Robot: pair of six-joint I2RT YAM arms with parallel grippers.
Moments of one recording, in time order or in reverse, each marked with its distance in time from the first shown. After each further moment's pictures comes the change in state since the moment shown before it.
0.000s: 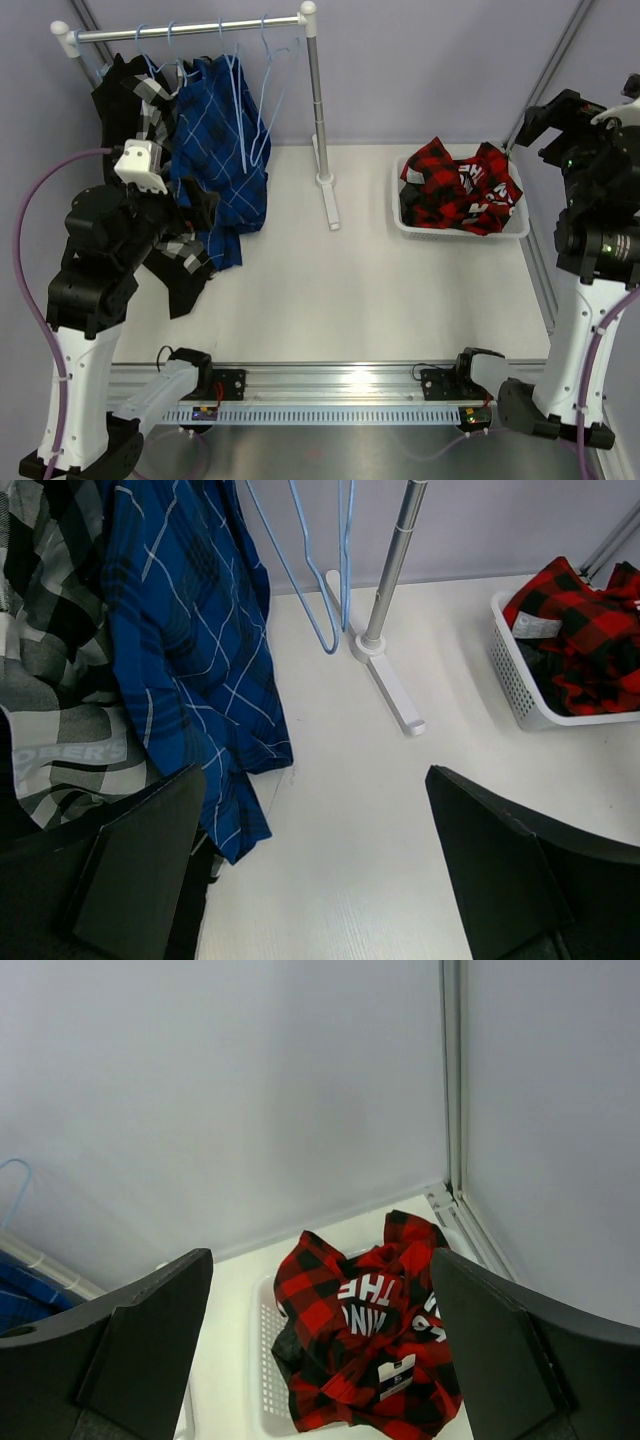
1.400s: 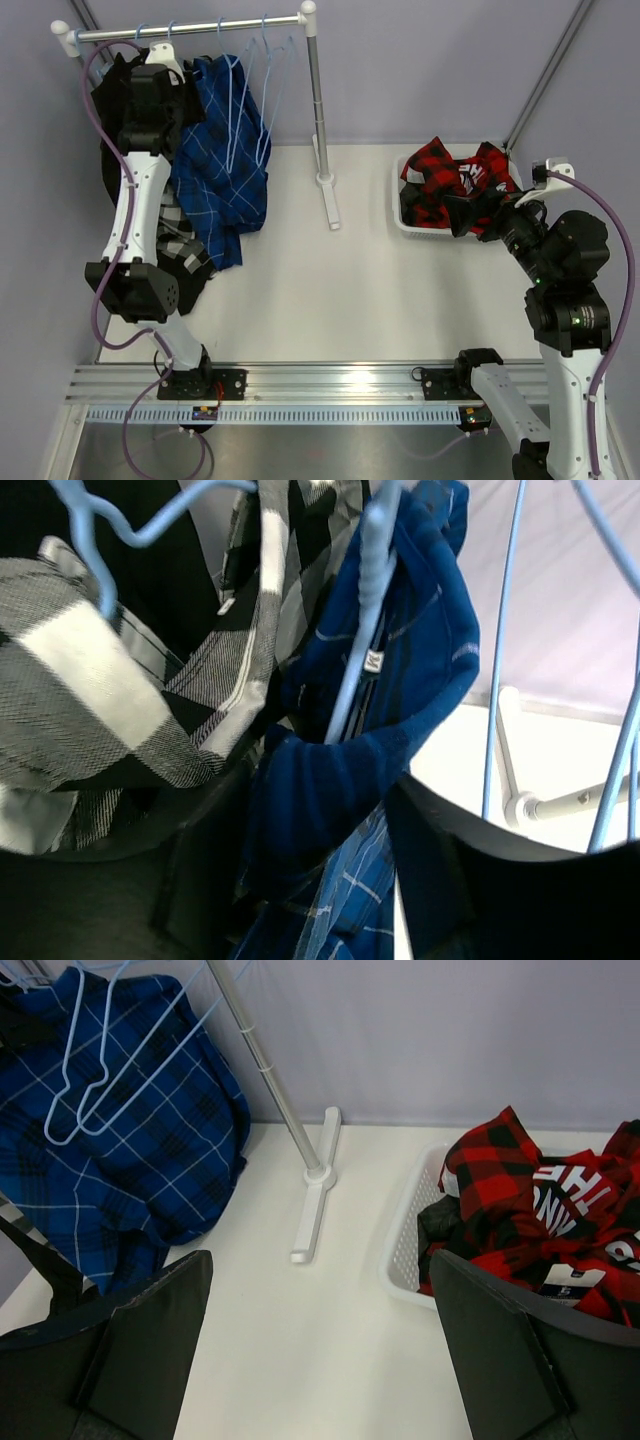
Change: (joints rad) left arm 0.217 0.869 0.510 0.278 -0.145 -0.005; right arm 0.242 -0.420 -0.536 0.068 -0.313 -0.009
